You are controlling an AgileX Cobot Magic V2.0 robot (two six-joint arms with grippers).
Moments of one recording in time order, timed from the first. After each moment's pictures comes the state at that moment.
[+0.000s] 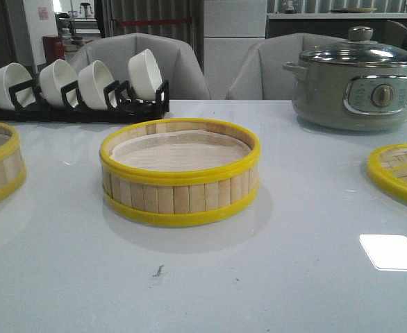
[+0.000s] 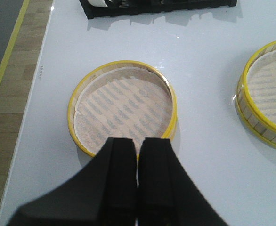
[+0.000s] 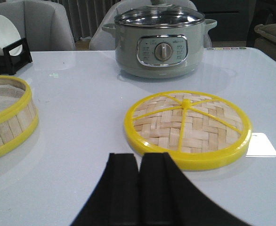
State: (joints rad) left arm -0.27 1.05 -1.39 0.28 1.18 -0.17; right arm -0.01 -0.01 0.03 -0.01 0.15 0.10
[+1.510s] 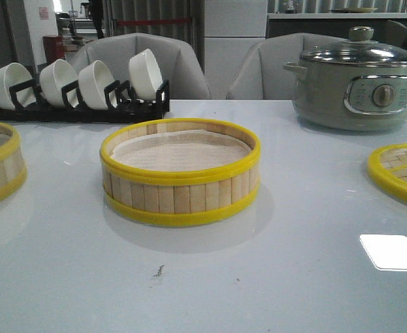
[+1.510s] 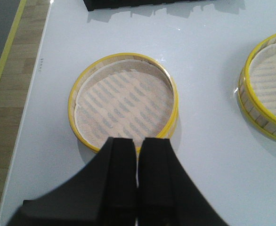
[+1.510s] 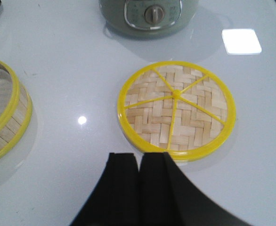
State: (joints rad) left arm -0.27 1.05 -1.39 0.27 1.21 -0.17; right arm -0.01 0.80 -0.86 -0.05 0.72 0.15
